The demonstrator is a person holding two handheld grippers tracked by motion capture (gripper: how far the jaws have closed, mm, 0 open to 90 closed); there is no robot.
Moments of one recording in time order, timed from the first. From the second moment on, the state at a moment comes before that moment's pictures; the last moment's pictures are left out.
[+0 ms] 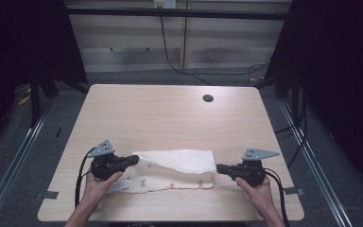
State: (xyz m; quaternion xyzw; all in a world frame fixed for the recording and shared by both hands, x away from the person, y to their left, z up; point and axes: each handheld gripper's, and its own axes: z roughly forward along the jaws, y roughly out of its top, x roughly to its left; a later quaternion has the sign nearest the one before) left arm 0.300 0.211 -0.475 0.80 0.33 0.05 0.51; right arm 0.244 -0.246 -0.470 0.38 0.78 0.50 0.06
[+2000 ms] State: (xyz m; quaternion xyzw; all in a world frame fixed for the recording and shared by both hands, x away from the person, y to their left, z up) left arm 0.274 0.208 -0.492 0.83 0.30 0.01 0.47; right arm 0.217 -0.221 -0.502 0.39 0.83 0.40 0.02
